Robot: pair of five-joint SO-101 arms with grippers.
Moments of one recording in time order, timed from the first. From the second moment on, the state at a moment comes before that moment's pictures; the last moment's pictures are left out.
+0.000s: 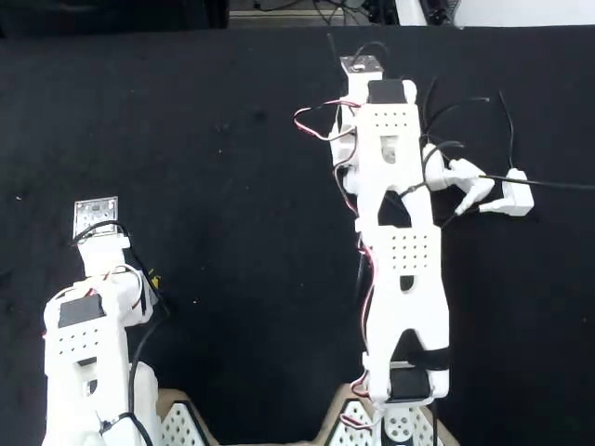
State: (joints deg) left arm -21.2 -58.7 79.1 50.0 -9.6; right arm -2.8 61.1 -66.3 99.2 4.0
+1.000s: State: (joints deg) left arm -21.2 -58.7 79.1 50.0 -9.6; right arm -2.7 51.3 -65.7 99.3 13.1
